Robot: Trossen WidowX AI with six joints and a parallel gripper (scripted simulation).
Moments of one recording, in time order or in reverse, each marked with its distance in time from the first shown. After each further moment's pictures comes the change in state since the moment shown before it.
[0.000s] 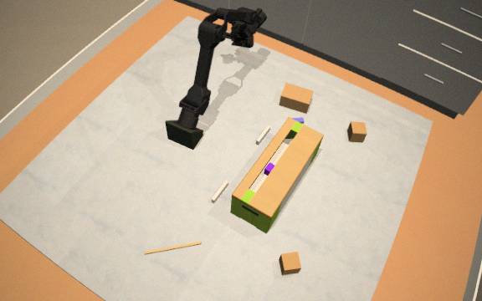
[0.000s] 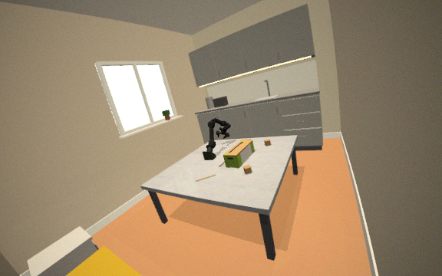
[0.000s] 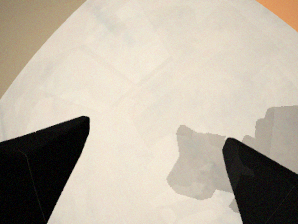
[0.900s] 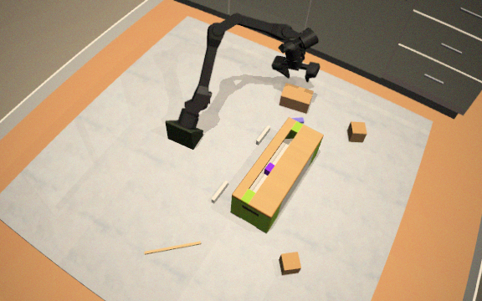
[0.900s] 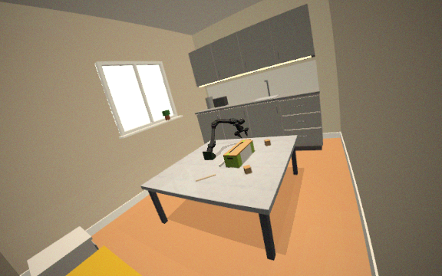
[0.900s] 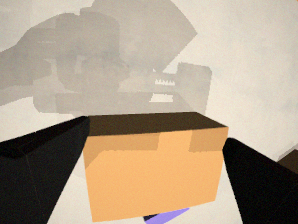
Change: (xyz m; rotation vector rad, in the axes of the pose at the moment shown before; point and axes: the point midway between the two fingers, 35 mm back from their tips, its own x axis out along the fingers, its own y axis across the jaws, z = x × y) arm -0.242 -0.176 -0.183 0.476 0.267 -0.943
